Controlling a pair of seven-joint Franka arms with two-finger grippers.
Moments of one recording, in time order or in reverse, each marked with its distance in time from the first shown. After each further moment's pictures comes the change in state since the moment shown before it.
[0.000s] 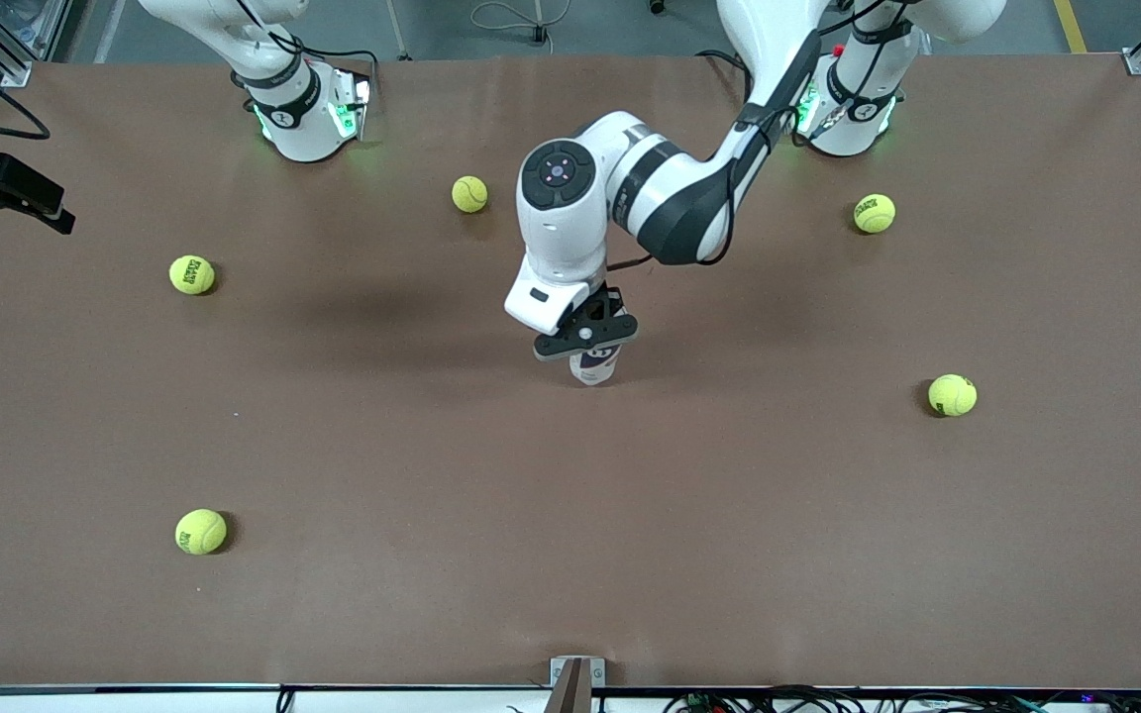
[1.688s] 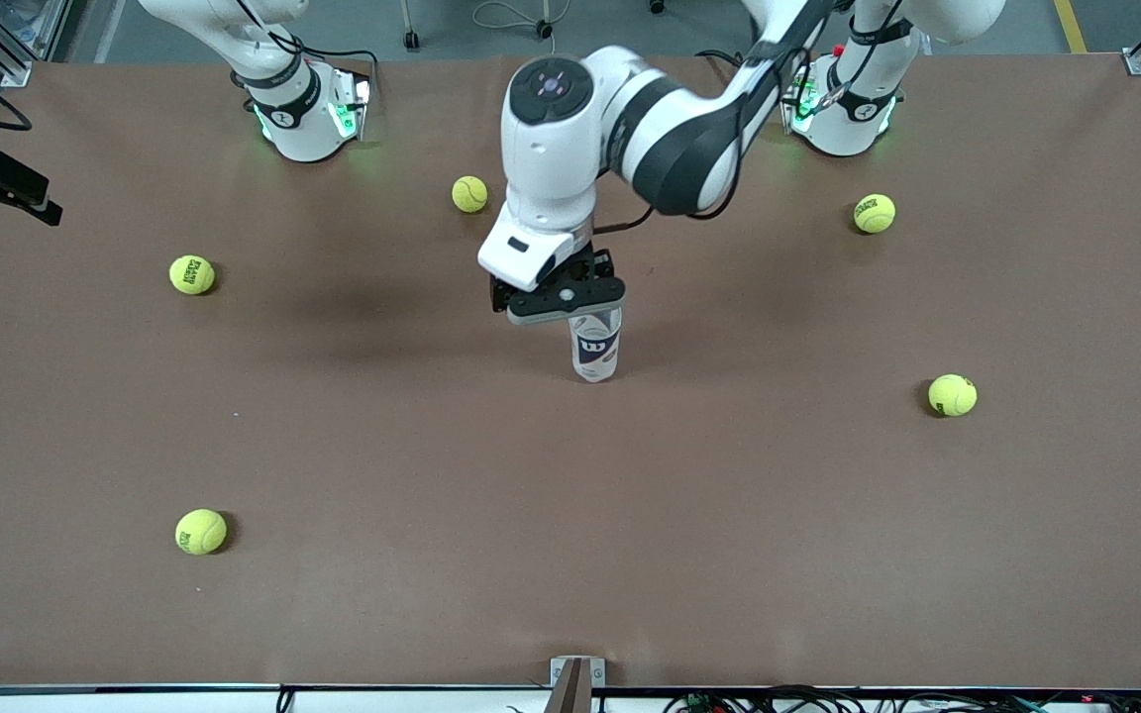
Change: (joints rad) left arm -0.008 -0.101 0.026 0.077 0.004 -0.024 0.001; right arm -0.001 -0.004 -0.033 -0.003 0.012 -0.022 -0.067
